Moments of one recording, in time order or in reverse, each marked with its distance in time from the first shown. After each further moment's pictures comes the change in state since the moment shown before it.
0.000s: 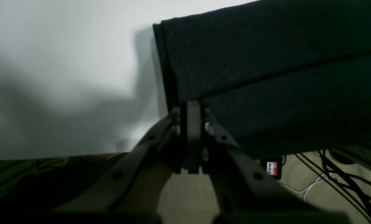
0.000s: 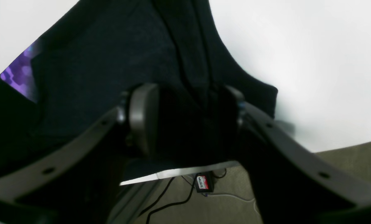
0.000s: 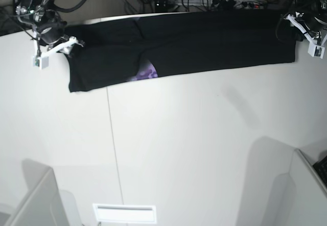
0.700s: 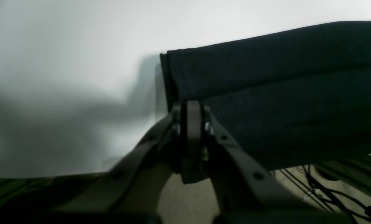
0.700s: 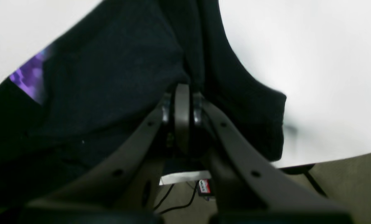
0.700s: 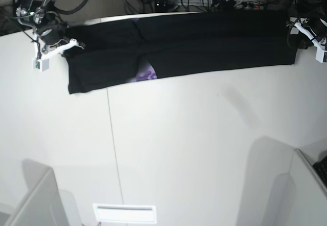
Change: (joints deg) left arm -0.8 -1.2 -3.5 0.1 -7.3 0.0 0.0; right arm 0.9 0.0 -0.4 0.0 0.2 0.0 0.0
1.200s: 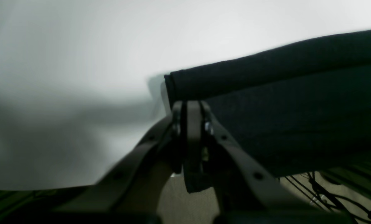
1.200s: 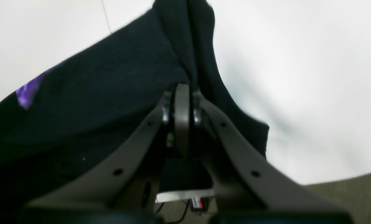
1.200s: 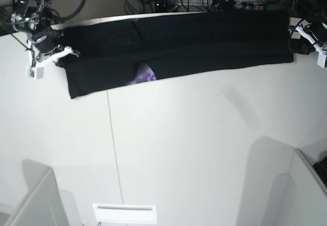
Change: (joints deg) left arm -1.9 -1.5 0.0 0.0 0.0 0.0 0.2; right arm 2.8 2.3 0.3 0.3 0.0 0.0 0.2
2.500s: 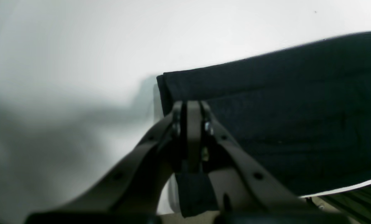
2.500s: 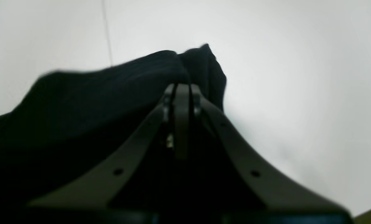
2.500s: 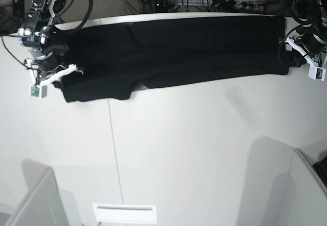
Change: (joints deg) left arm -8.2 2.0 5.9 -0.5 4.0 0.3 0.0; right arm 6.7 -0.5 -5.6 -0.2 -12.6 0.2 6.3
